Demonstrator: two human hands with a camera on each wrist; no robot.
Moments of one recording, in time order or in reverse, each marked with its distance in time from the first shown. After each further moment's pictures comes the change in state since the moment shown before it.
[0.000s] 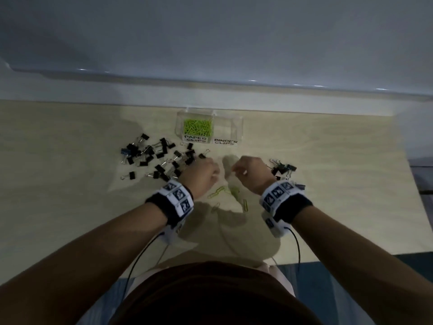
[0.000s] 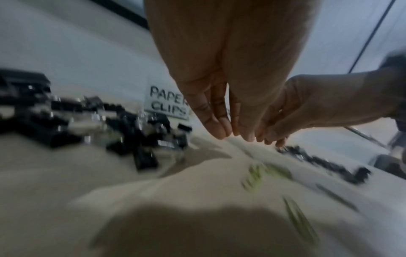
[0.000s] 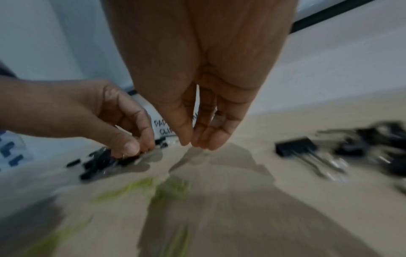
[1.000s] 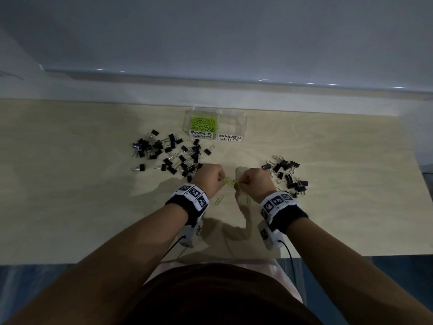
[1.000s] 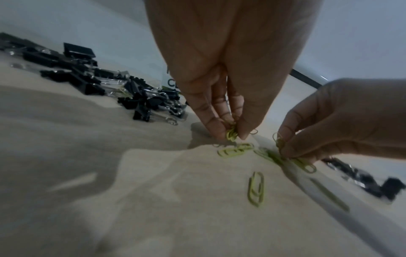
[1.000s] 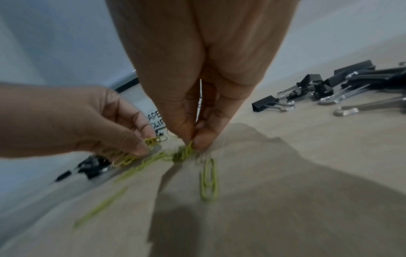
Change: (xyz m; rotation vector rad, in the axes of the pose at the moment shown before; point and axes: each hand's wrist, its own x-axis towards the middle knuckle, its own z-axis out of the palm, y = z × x) left_hand -0.009 0.010 0.039 -0.186 0.097 -0.216; right_hand -0.029 0.017 0.038 0.161 0.091 0.150
